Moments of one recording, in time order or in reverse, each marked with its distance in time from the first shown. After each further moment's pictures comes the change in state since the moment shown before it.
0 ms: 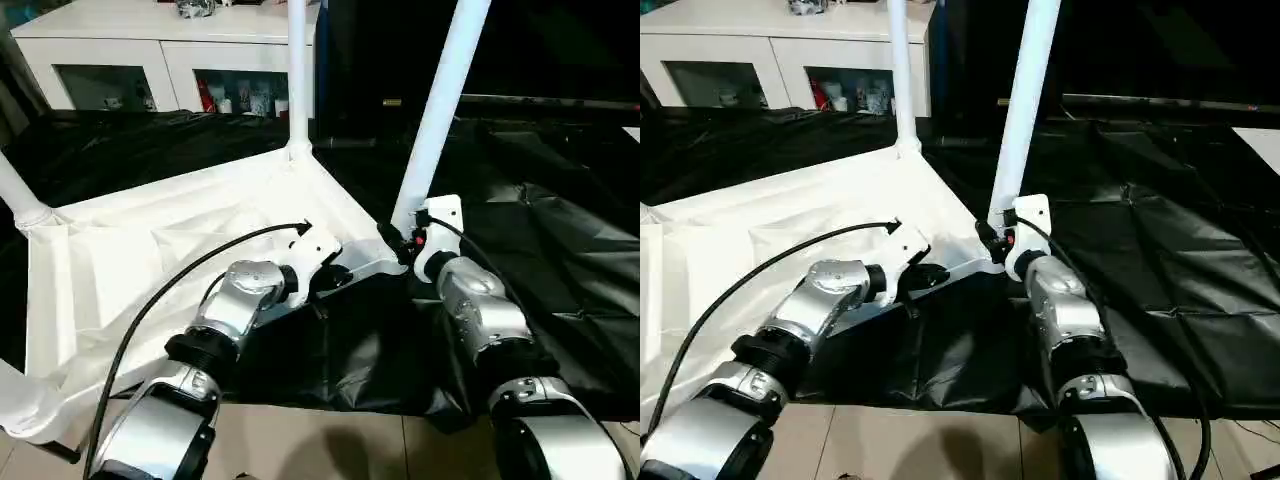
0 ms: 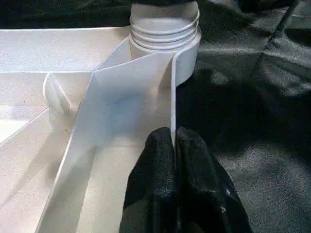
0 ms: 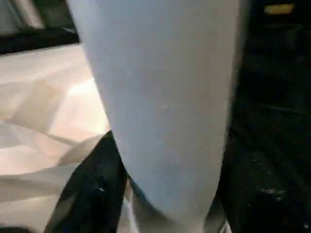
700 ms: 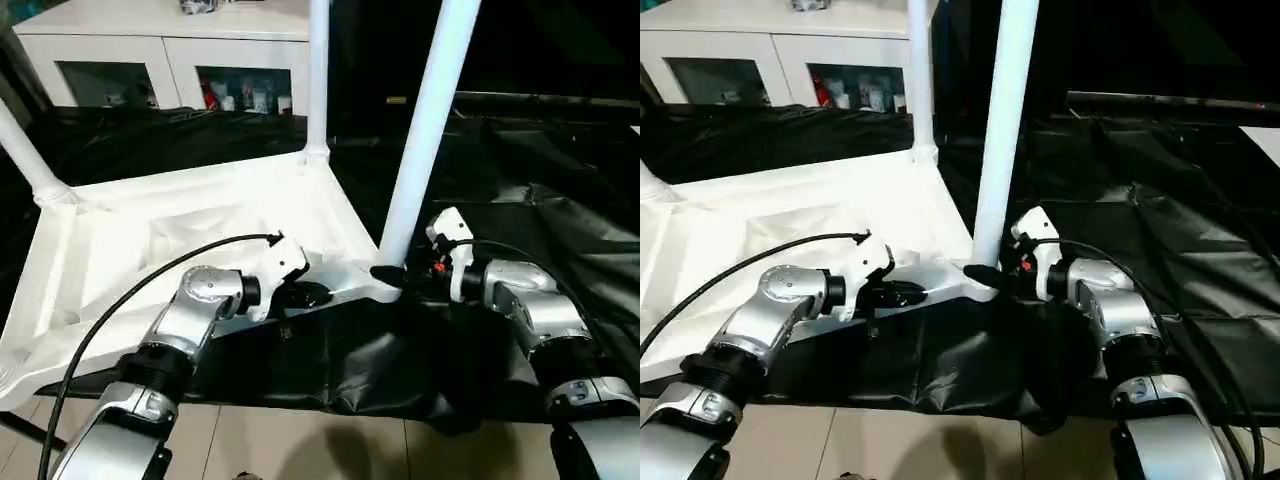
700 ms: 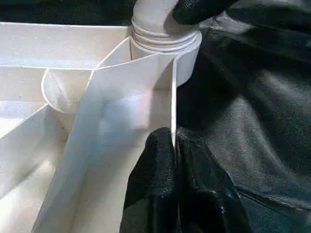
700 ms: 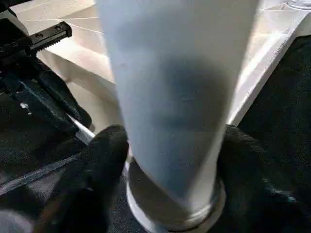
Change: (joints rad) left arm 0.104 0.122 0.004 -0.150 -0.059 -0.006 -0.259; right arm 0.031 -0.213 0.142 -0.051 -0.009 0.030 0.533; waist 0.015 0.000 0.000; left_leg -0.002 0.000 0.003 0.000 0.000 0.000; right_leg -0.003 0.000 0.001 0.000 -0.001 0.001
